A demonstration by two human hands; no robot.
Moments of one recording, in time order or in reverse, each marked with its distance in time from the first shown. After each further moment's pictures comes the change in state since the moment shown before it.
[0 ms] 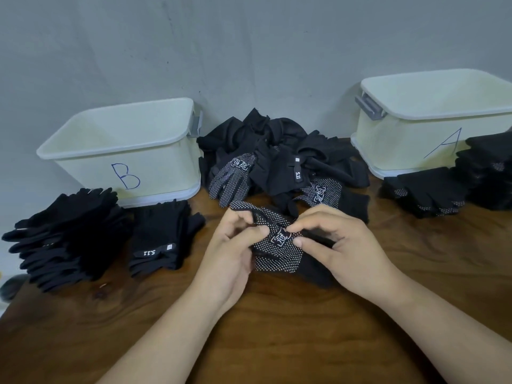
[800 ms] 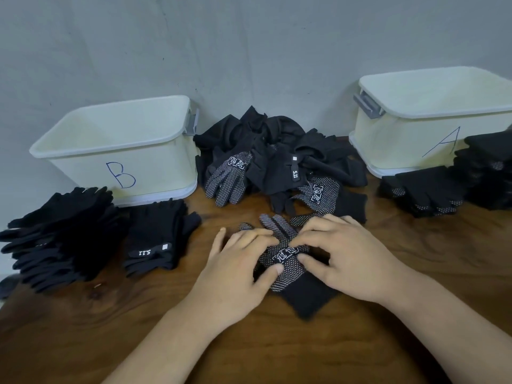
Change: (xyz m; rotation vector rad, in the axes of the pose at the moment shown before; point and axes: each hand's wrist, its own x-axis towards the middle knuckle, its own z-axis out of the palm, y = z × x) left_hand -0.013 -0.015 -0.019 1.620 -0.170 0.245; right_hand -0.003 0.004 -0.018 -0.780 -0.319 0.004
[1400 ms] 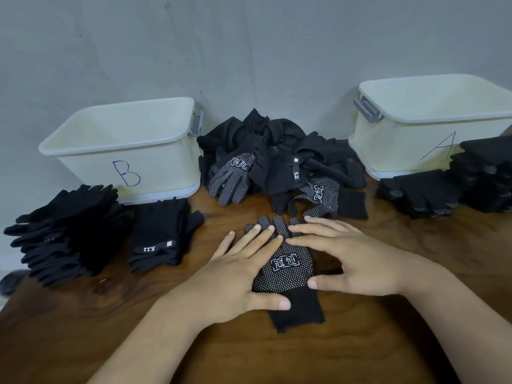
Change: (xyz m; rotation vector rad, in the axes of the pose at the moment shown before) left_hand 0.000 -0.005 -0.022 0.110 -0.455 0.086; right_hand -0.005 0.019 -0.016 0.100 -0.370 -0.045
